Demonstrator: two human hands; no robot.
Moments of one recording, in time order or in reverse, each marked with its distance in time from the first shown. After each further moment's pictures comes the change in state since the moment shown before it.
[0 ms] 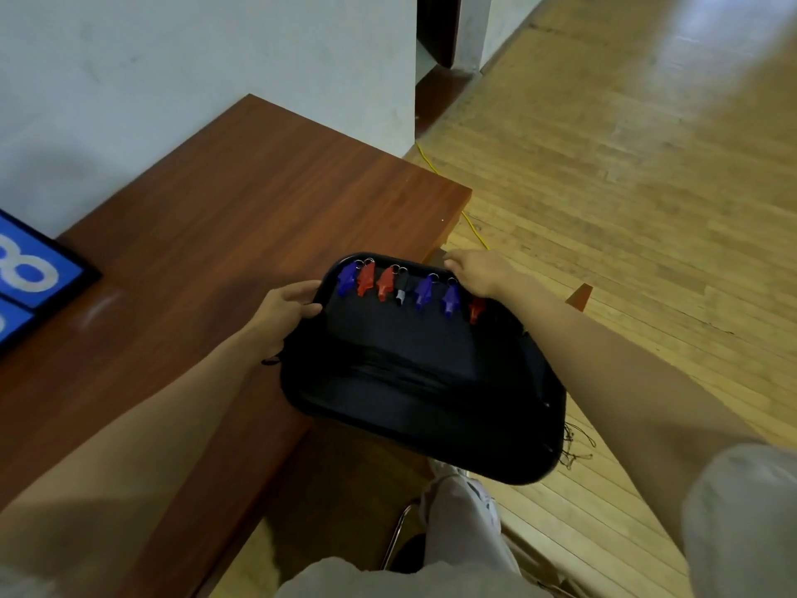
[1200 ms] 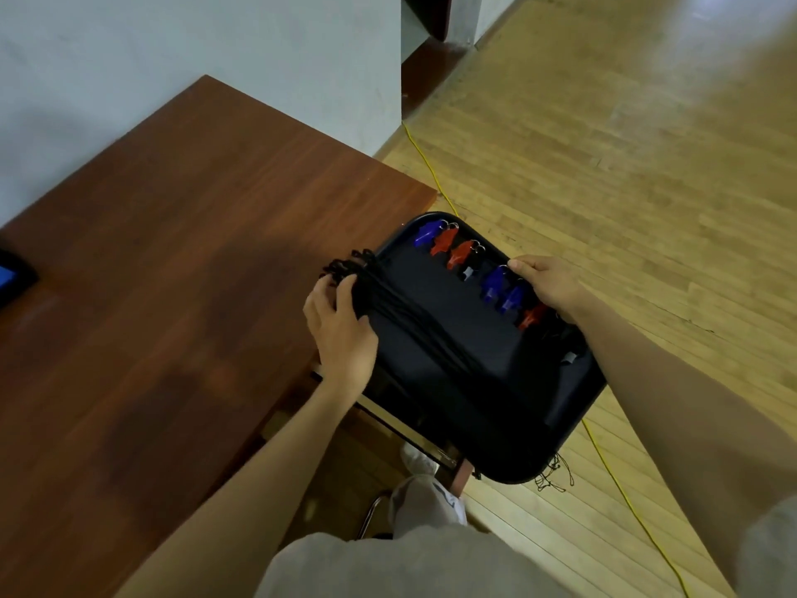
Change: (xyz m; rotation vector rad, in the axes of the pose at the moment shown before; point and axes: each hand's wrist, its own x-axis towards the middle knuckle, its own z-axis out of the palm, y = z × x) left_hand -0.019 0.010 0.172 0.525 0.476 0.430; right_hand -0.028 0.142 -0.035 0.770 0.149 0.270
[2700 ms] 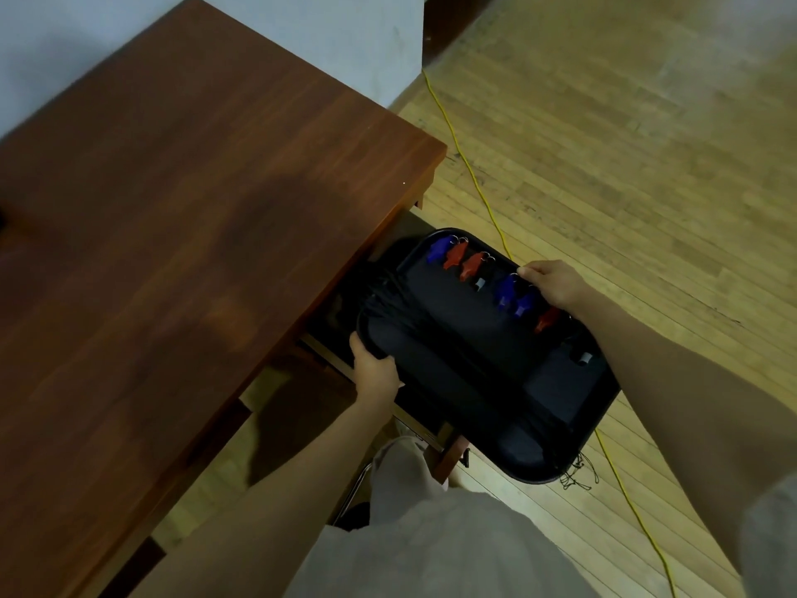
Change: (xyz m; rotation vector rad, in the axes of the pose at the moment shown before) left_hand -0.053 -0.019 0.088 -0.745 -0.227 -0.823; right_hand 0.054 0.073 0.008 -0.287 -0.145 0.078
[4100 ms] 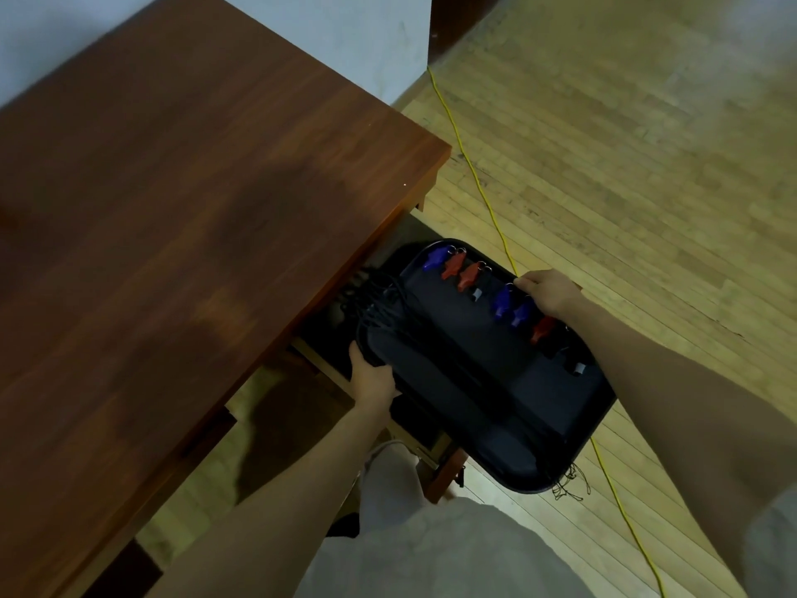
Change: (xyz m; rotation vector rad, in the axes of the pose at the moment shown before) left_hand 0.030 -0.014 0.012 -0.098 0.008 -0.102; right_hand 0.032 0.004 0.011 -0.120 -0.013 0.030
